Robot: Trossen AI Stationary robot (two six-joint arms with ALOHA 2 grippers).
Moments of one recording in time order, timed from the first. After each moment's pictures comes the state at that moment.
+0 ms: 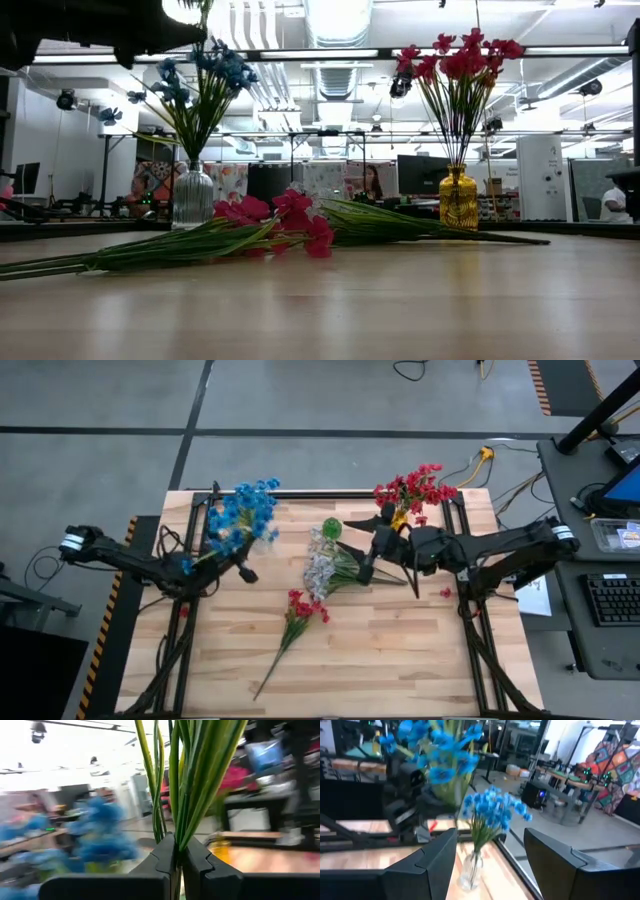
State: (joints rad) left arm -0.24 0.78 0.25 0.87 -0.90 0.45; right arm 0.14 1.30 1.15 0.11 0.51 -0.17
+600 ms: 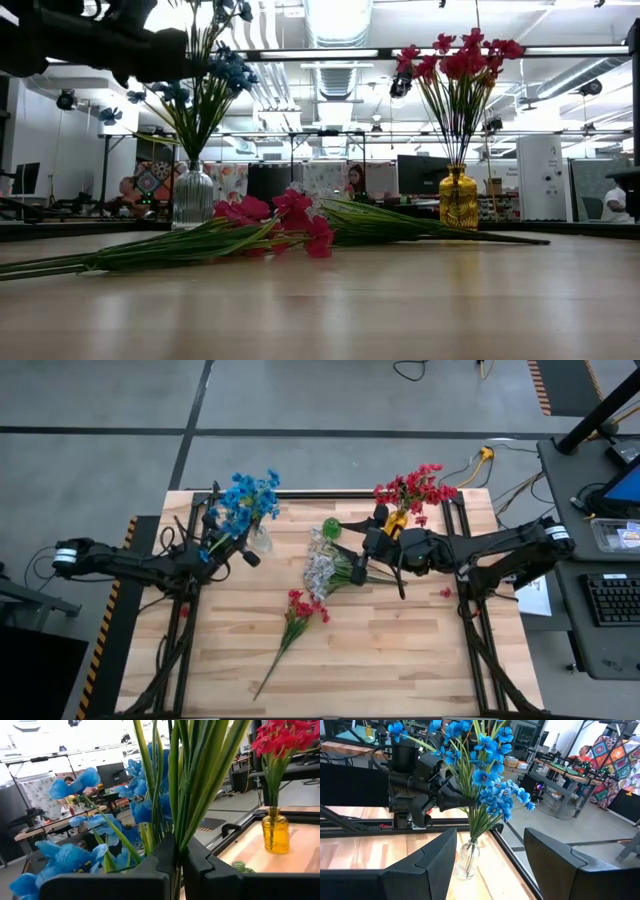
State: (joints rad) left arm -0.02 0.75 0.24 0.71 -0.87 0.38; right arm 0.12 1.35 1.14 0.11 0.52 -0.18
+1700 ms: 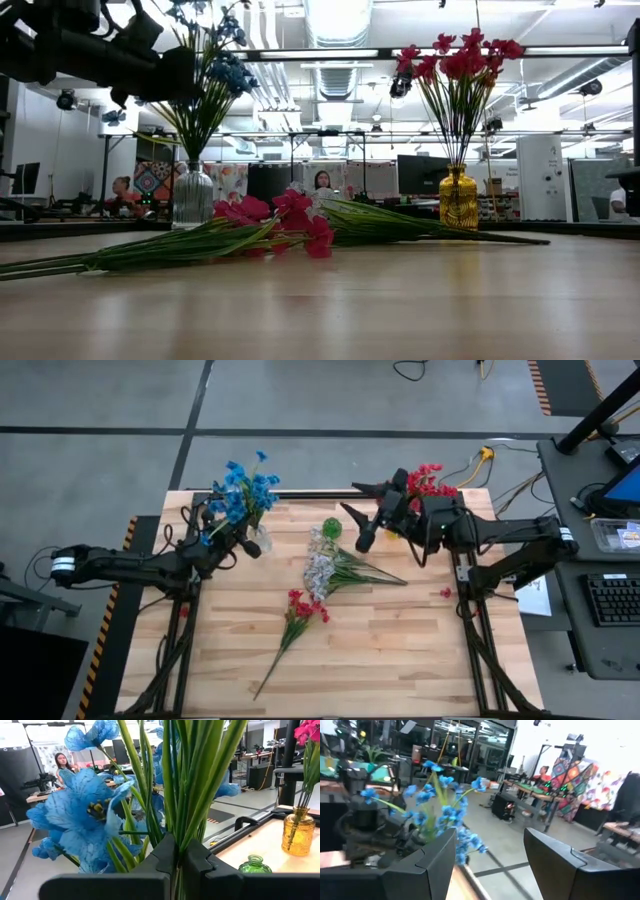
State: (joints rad) left arm 0.12 0.76 0.23 0.61 -0.85 0.15; right arm 0.02 1.31 1.34 0.05 0.55 -0.27
